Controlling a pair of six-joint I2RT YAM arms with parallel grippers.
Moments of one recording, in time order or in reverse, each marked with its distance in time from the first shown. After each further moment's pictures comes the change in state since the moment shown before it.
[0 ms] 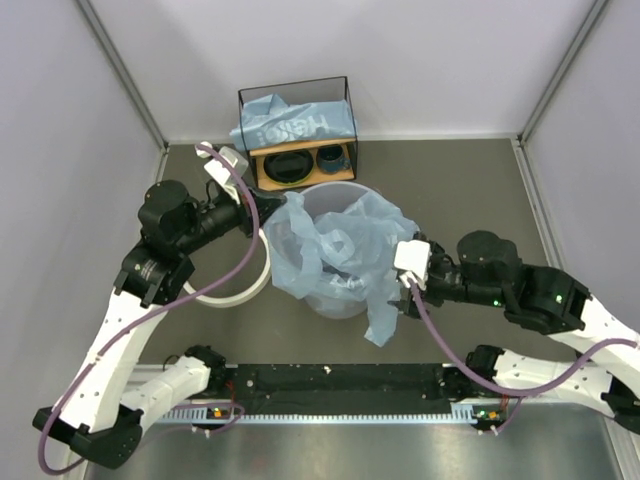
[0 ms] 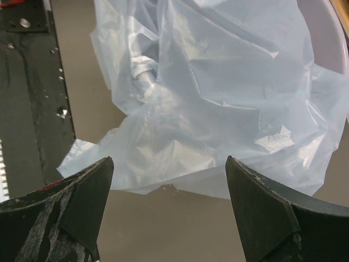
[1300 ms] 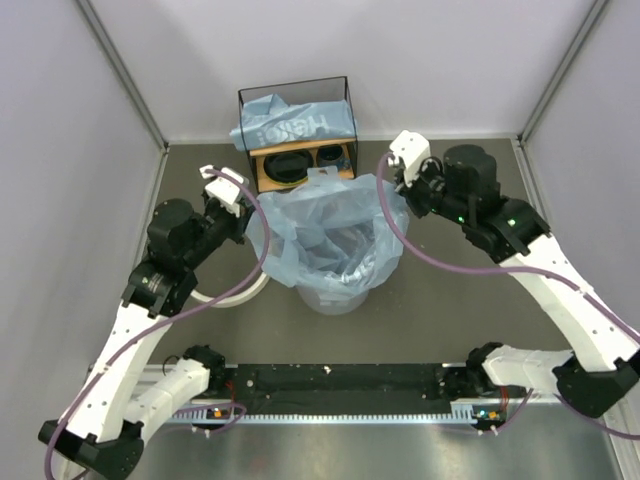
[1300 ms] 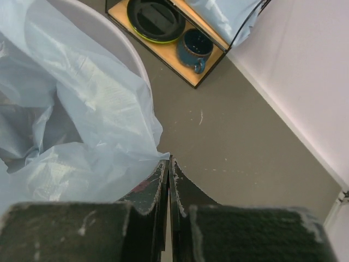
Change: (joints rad) left arm 0.051 -0.092 -0.176 0.014 -0.260 0.241; right arm -0.418 0.356 0.266 0.219 0.085 0.025
